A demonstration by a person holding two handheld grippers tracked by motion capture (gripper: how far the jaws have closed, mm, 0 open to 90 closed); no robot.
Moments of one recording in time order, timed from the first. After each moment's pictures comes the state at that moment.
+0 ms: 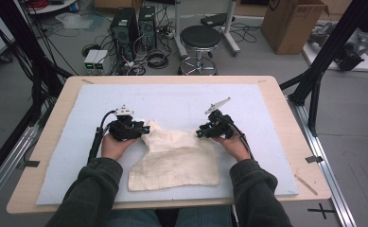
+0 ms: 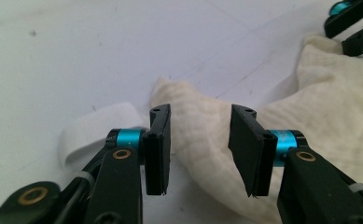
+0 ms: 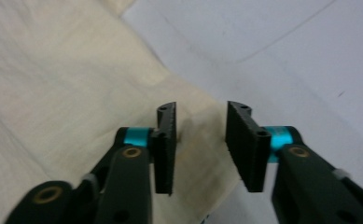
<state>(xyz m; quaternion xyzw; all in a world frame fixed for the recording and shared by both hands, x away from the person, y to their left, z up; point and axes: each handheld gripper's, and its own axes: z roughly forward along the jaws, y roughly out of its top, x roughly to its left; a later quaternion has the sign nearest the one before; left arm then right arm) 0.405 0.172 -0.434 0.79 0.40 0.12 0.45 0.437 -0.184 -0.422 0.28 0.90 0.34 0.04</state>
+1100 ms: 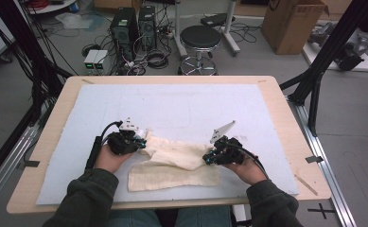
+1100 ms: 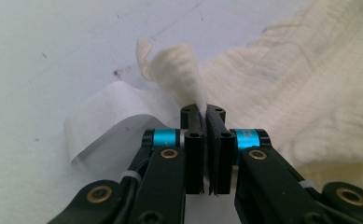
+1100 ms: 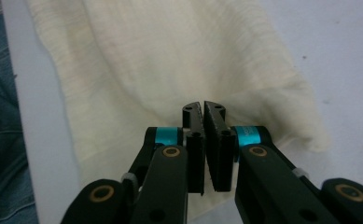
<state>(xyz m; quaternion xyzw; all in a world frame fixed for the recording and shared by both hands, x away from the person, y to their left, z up) 0.355 0.166 -0.424 0.86 0.35 0.12 0.36 0.345 -0.196 -0.412 0.20 0.93 0.32 0.00</state>
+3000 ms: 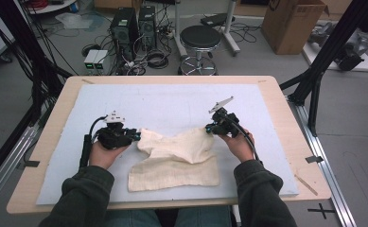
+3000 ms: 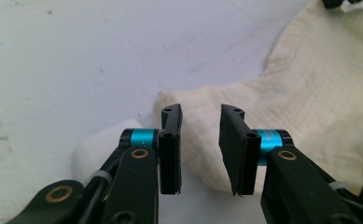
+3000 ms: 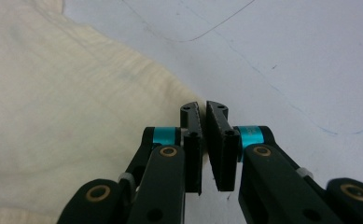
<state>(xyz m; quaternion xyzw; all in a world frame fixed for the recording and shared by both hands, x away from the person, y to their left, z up) 0.370 0.193 -0.410 0.79 0.41 0.14 0.44 0.427 -0.194 -0.404 0.31 0.90 0.29 0.11</state>
